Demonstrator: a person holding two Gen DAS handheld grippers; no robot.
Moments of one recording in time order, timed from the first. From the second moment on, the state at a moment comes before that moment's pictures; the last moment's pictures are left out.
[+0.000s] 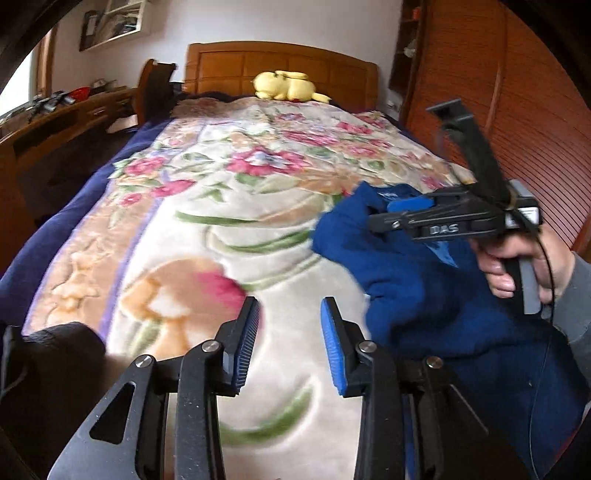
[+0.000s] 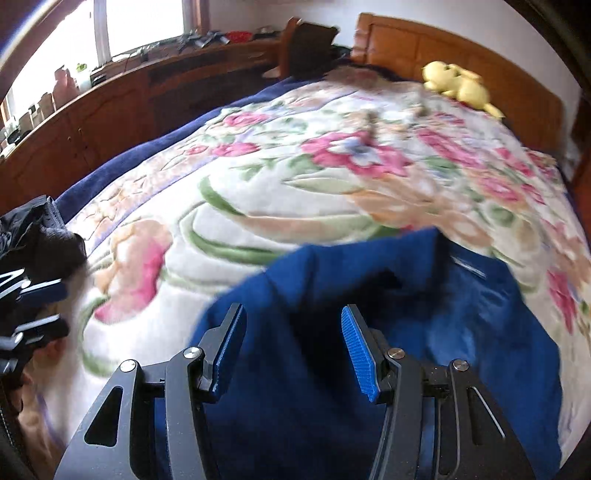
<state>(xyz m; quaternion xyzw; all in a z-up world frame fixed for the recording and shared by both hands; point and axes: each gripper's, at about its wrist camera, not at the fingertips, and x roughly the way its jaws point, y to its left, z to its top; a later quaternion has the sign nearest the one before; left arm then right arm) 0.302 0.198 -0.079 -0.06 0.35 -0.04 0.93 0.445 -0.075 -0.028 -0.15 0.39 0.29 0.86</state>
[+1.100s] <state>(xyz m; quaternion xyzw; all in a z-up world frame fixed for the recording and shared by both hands) 0.299 0.214 -0.079 -0.08 0.33 -0.01 0.94 0.527 -0.009 -0.029 -0.17 0.38 0.24 0.88</state>
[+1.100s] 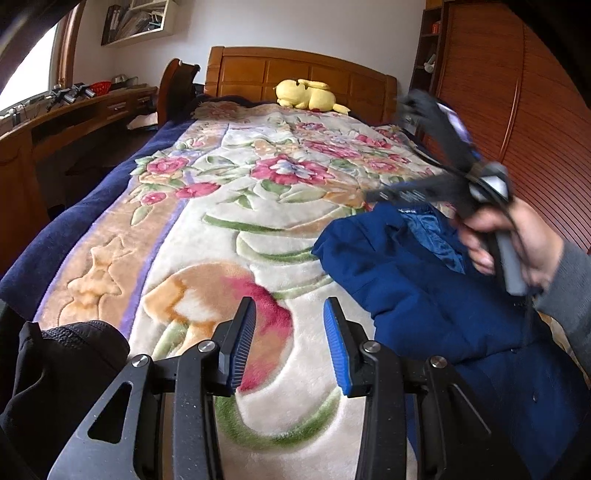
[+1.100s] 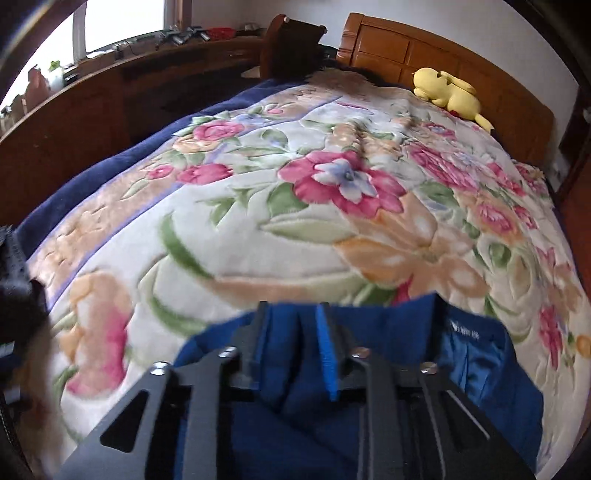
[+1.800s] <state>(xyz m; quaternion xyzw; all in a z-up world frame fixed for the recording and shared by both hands) 0.290 0.069 -0.072 -0.02 0.33 -0.14 0.93 0.287 -0.311 0.044 -0.09 0.34 0.07 0.93</state>
